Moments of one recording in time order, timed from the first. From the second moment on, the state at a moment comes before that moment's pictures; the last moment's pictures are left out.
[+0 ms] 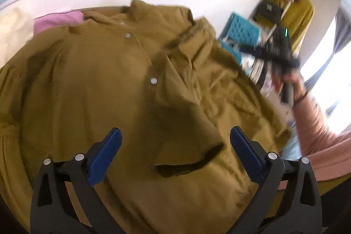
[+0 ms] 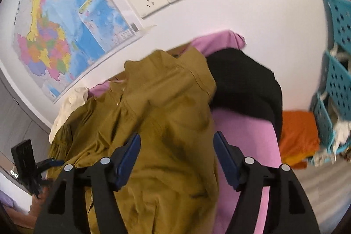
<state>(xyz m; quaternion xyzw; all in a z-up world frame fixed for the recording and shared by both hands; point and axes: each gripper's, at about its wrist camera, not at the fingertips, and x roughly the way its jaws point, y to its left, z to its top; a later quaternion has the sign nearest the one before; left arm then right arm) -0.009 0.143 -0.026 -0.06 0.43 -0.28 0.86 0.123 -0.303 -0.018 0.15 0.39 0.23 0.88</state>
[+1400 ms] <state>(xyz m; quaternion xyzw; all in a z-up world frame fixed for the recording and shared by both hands) 0.084 0.271 -0.028 -0.13 0.45 -0.04 0.88 0.215 -0.218 0.015 0.07 0.33 0.26 0.90</state>
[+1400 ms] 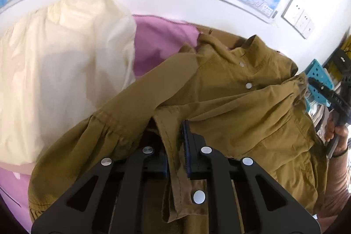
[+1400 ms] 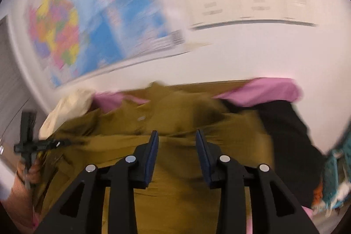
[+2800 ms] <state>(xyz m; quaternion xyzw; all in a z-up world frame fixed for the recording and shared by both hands) -0.038 0.341 -0.022 0.02 0.49 0.10 0.87 0.154 0.020 -0.057 -0.14 0.45 0.42 0.78</state>
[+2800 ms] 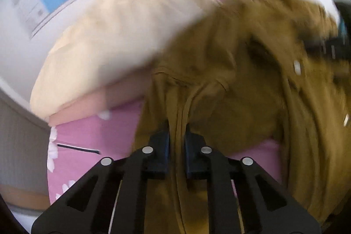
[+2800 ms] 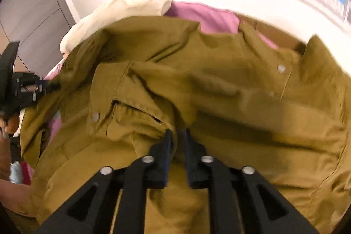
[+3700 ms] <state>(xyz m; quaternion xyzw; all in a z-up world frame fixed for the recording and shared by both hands) -0.062 0.353 0.094 -0.07 0.38 0.01 0.92 -0.006 0.132 0.021 -0.08 0.38 0.69 0.61</state>
